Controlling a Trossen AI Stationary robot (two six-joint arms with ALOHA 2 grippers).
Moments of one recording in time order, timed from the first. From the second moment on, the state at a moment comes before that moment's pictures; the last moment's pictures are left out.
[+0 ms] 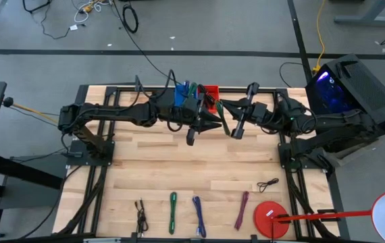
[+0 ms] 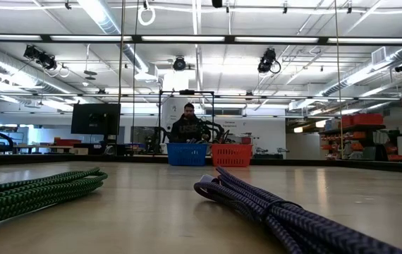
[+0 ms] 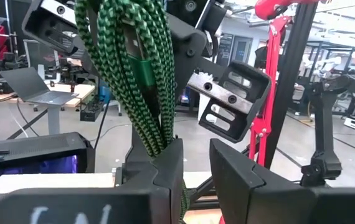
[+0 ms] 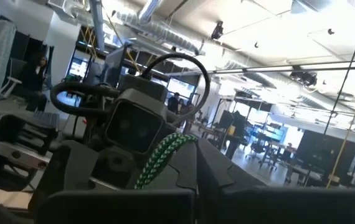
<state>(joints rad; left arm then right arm) 0.11 1.62 1.34 0.41 0.30 -0.15 0.03 1.10 0.94 0.48 0.24 -0.43</state>
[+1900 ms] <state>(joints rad) 0.10 1.62 1.34 0.36 0.35 -0.10 0.03 1.15 0.97 0.41 0.27 -0.44</state>
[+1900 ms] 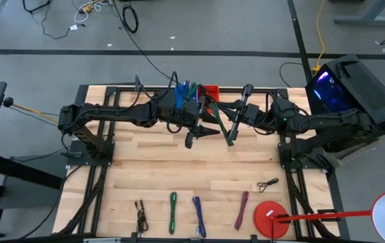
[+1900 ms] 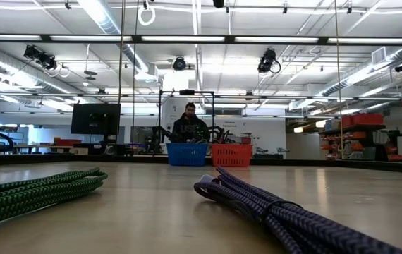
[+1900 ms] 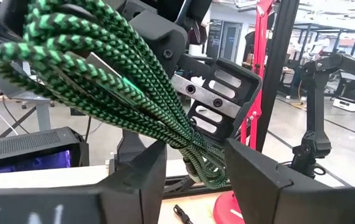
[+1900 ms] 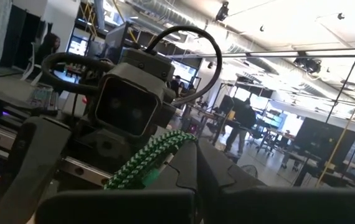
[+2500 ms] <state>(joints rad) 0.10 1.62 1.34 0.39 0.25 -0.11 0.03 1.16 0.97 0.44 0.23 -0.41</state>
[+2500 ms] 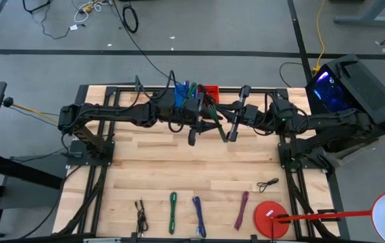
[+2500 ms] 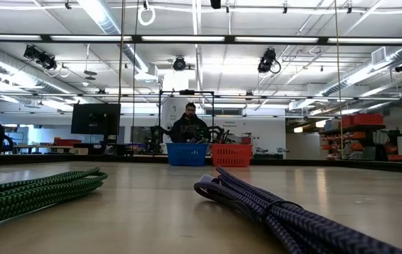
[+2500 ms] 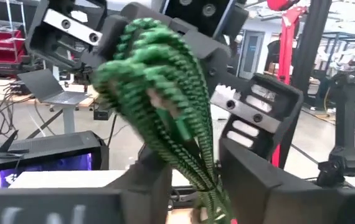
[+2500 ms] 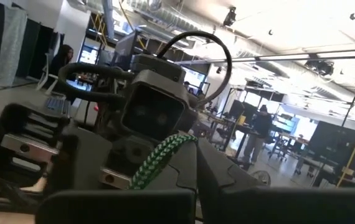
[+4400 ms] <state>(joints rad) 0.55 1.73 1.34 -0.19 -0.11 -0.10 0.20 1.15 0.75 0.13 0.20 -0.03</state>
